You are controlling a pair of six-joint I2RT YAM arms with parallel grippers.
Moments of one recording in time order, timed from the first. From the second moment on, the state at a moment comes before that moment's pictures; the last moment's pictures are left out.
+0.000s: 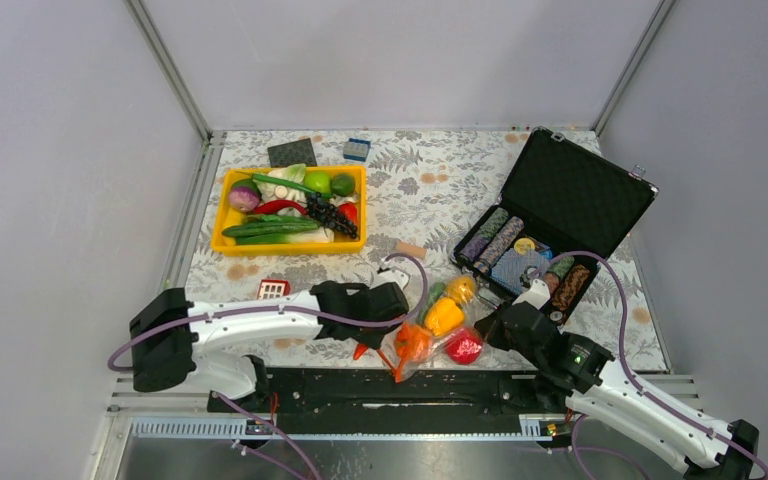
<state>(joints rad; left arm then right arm) -1.22 1.38 0.89 -0.70 -0.25 -0.64 0.90 0.37 0.24 -0.62 0.34 1.07</state>
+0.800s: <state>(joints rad) -0.94 1.01 1.10 -1.16 -0.01 -0.51 0.90 0.43 0.24 -0.58 0.34 1.07</state>
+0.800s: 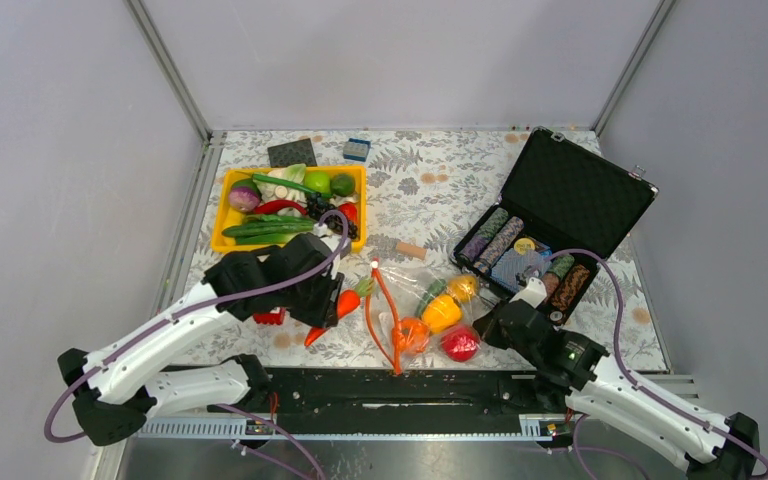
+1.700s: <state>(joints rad) -0.43 1.26 1.41 -1.06 -0.05 -0.34 0.90 0.36 0.29 -0.68 0.41 1.04</state>
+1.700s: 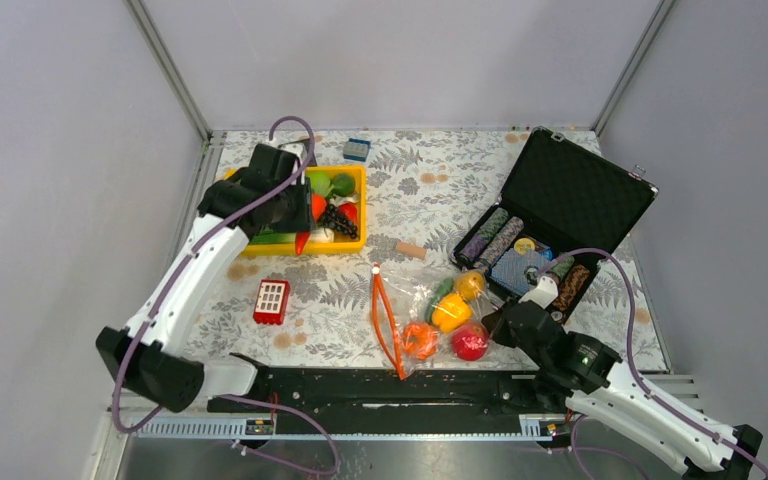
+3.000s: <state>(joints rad) -0.22 1.16 0.71 0.01 -0.48 -1.52 0.90 0.28 0.31 -0.77 0.40 1.03</state>
